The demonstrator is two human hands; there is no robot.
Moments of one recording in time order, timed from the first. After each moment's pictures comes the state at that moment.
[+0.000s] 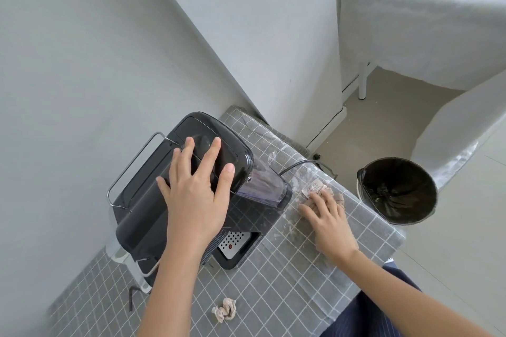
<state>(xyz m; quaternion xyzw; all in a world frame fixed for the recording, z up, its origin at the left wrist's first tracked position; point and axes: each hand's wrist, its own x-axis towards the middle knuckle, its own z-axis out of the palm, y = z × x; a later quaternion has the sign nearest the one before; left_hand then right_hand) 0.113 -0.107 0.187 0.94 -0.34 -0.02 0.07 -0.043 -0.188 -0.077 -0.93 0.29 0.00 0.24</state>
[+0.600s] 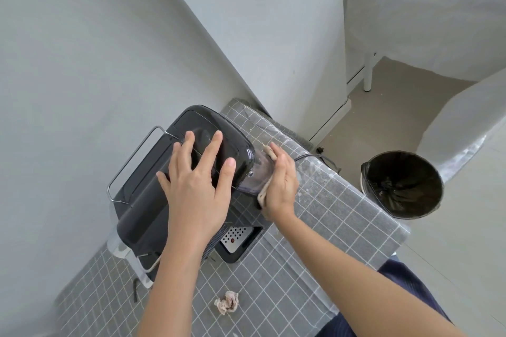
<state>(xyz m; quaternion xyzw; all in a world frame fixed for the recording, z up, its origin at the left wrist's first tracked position) 0.113 -0.107 0.185 0.94 -0.33 -0.02 0.08 0.074 -0.175 0.042 -0.41 0.46 -0.33 0.72</state>
